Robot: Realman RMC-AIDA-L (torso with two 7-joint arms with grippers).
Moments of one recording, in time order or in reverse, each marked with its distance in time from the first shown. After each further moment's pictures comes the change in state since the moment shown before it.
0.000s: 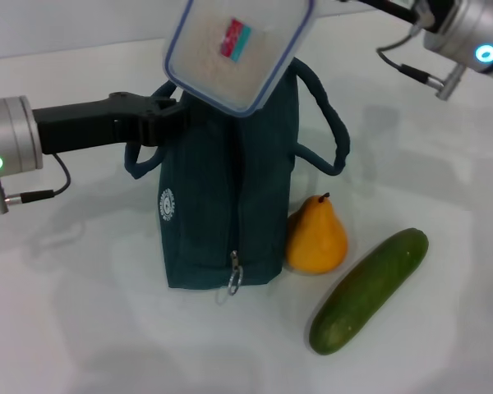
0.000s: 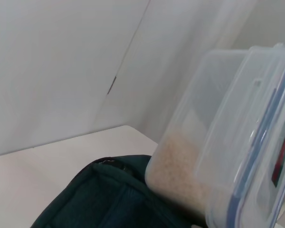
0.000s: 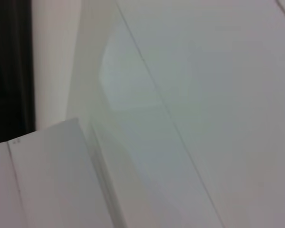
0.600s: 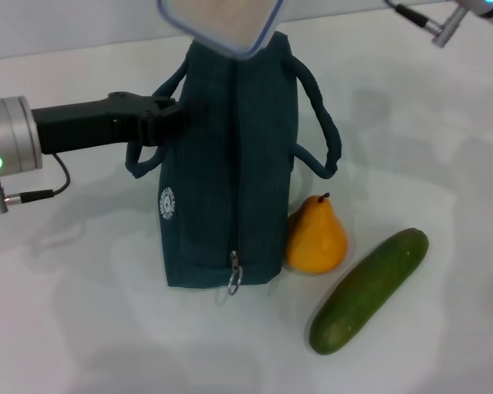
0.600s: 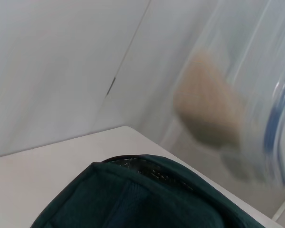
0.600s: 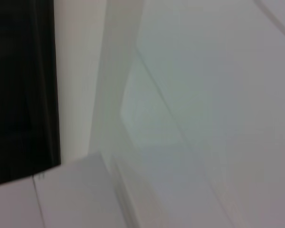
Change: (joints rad) left arm 0.001 0.000 0.000 0.002 0.000 0.001 0.004; right arm 0.086 -0.014 0.021 -0.002 0.078 -0.030 0.079
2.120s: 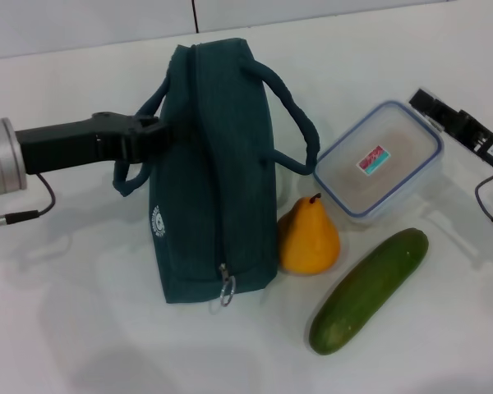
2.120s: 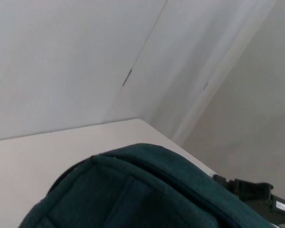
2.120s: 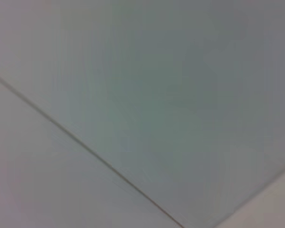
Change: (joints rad) left arm 0.053 -0.002 -0.016 0.021 0.022 0.013 -0.024; right arm -0.382 0.023 0.014 0.316 0.077 0.251 -0.096
